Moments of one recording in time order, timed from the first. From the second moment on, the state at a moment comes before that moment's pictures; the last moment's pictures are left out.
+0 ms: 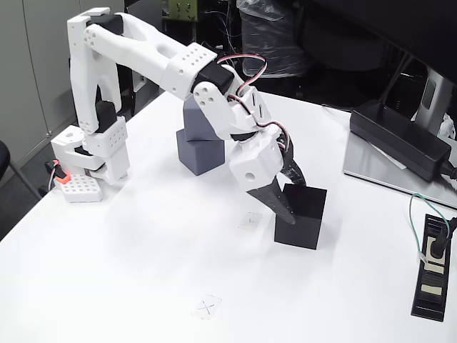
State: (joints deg) arm -0.5 93.5 116.0 30.5 -97.2
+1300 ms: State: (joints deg) arm -4.1 122.3 115.2 55.6 -97.2
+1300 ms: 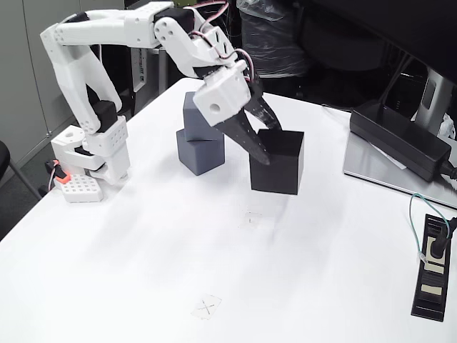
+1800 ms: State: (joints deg) arm -11.2 131.0 93.2 86.4 -97.2
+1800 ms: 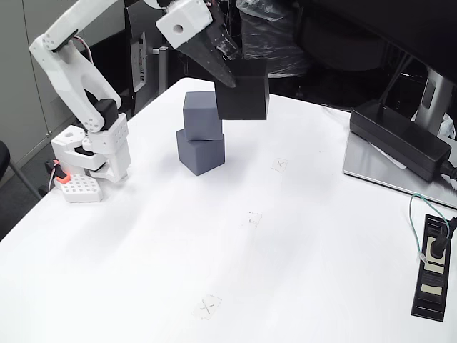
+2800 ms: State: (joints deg) arm -34.1 131.2 93.8 90.8 -75.3
